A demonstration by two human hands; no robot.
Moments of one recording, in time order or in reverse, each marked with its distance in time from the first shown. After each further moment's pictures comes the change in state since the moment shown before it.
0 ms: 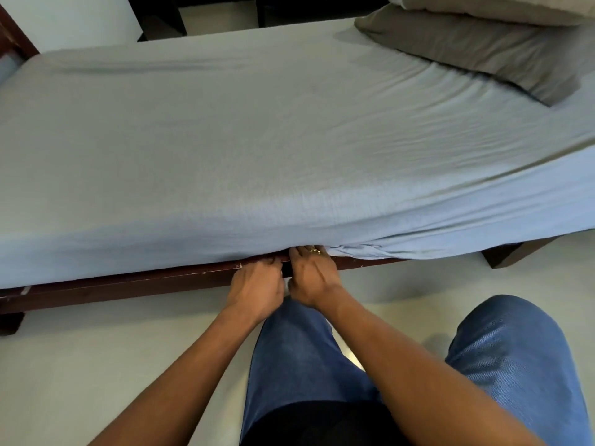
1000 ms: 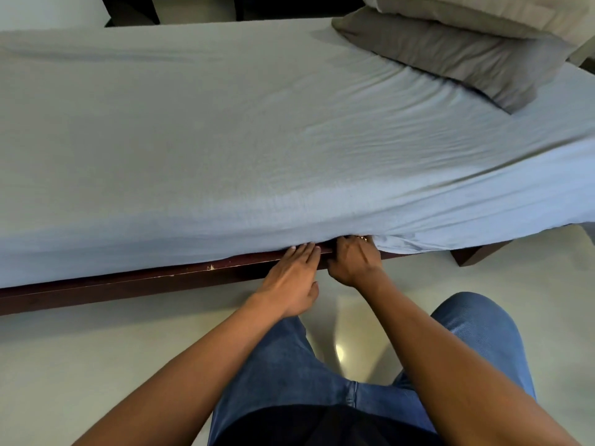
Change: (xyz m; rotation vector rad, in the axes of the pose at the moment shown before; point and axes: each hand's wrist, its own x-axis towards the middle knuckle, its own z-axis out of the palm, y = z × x) left_hand 0.038 0.087 0.010 -0.126 -0.157 0.314; right_hand -0.017 0.119 -0.026 -0.083 -0.083 0.357
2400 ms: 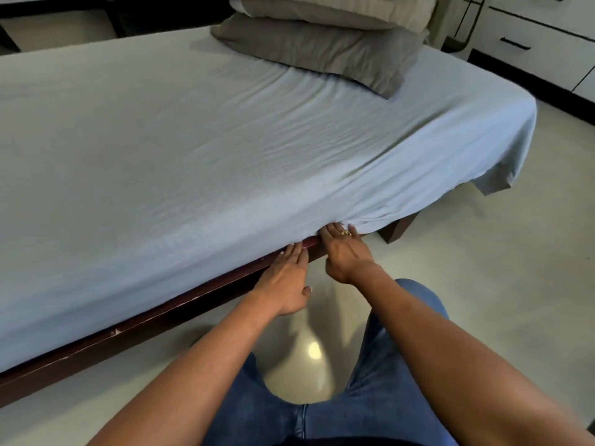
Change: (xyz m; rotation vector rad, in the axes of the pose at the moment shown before) left_hand 0.097 0.097 0.006 -0.007 -0.190 0.187; right_hand -0.022 0.134 -0.015 0.035 0.066 0.073
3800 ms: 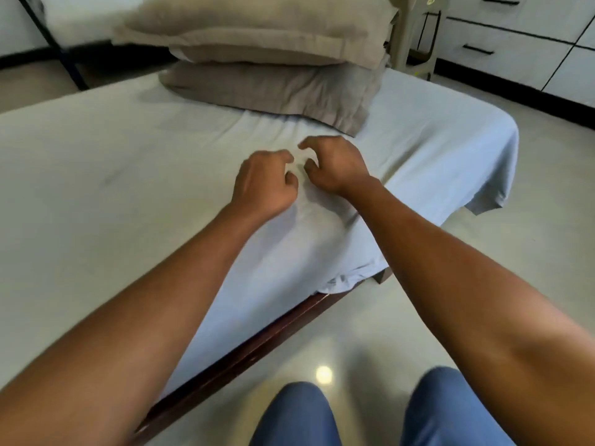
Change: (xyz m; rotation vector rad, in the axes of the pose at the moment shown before) left_hand 0.197 0.006 -0.210 -0.070 0.639 0.019; right_hand 0.165 0.098 -0.189 0.222 0.507 0.019
